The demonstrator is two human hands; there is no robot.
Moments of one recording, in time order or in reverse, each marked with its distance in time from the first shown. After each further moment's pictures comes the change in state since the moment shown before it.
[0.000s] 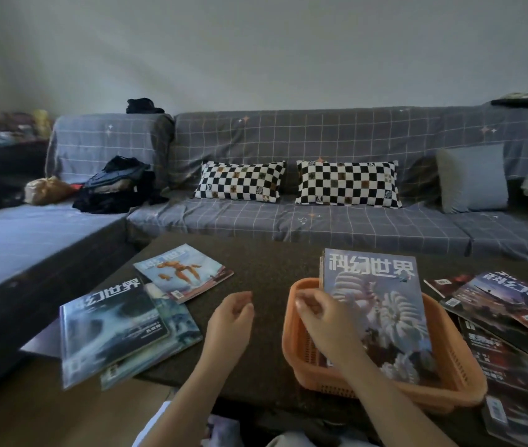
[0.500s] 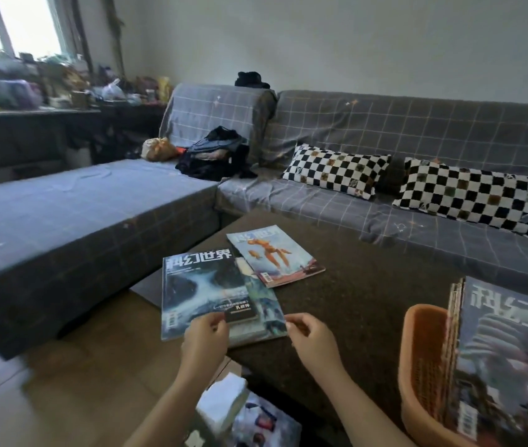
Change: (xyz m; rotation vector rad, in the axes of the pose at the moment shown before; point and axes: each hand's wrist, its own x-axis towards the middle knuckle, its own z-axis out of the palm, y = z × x) left_hand 0.013 -0.134 -0.137 0.230 0.385 -0.296; right_hand 0.023 -0.030 0.193 0.152 -0.432 0.091
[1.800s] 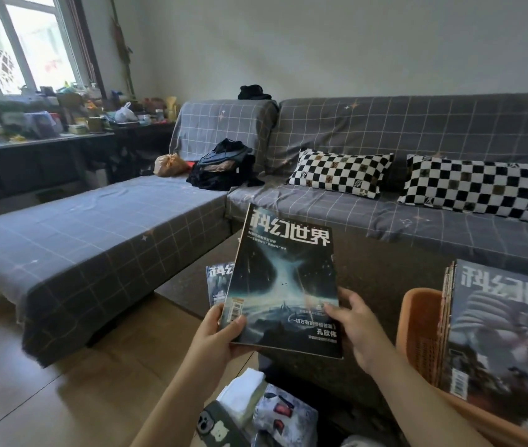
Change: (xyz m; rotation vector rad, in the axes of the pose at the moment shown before) left_hand -0.056 0.014 -0.048 -1.010 -0.370 -0.082; right_hand -0.034 -0.020 -0.055 0.593 -0.040 0.147
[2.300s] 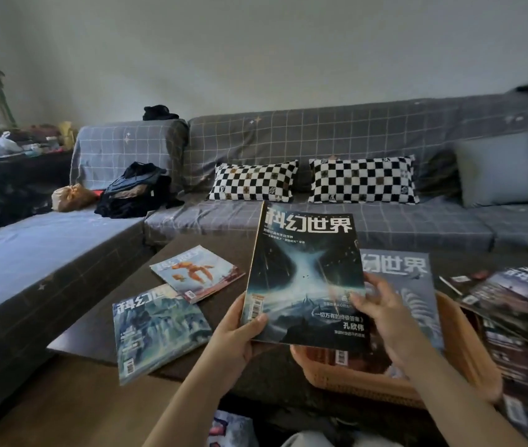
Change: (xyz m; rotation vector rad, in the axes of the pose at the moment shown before) left_hand -0.005 -0.036 0.166 0.027 -0.448 -0.108; right_hand -0.081 -0.039 -0.168 0.068 0.287 -0.215
